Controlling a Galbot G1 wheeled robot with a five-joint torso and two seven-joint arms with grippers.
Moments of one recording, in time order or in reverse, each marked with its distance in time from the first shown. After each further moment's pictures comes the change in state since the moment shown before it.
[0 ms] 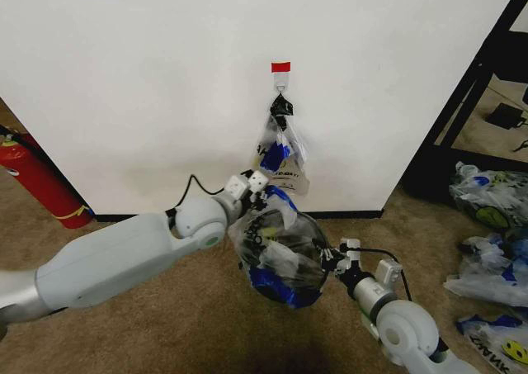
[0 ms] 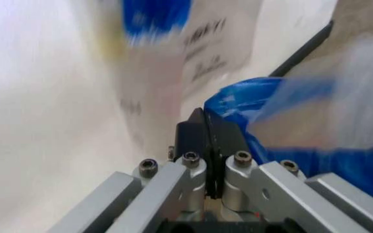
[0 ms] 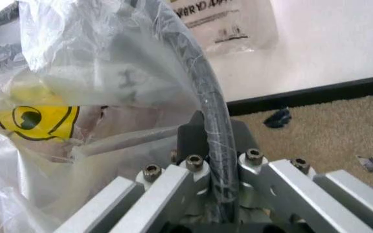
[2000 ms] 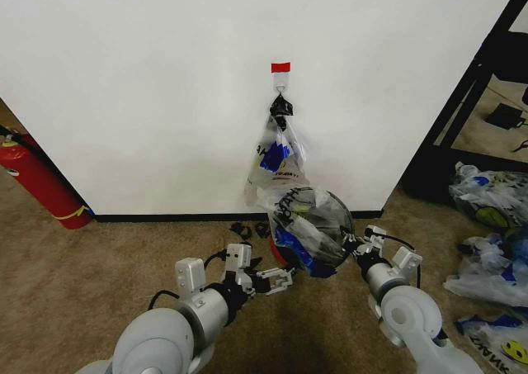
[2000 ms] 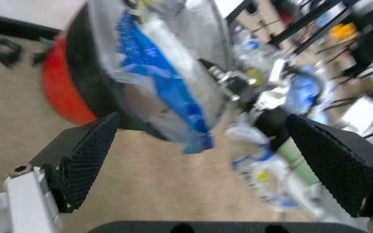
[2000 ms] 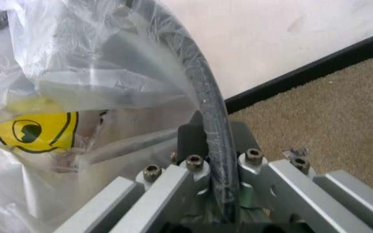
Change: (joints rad) left arm 0.934 -0.108 -0.583 -0.624 -0.407 -0.119 -0.251; right arm 0.040 0.096 0.070 -0.038 0.070 -0.010 0.244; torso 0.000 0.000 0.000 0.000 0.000
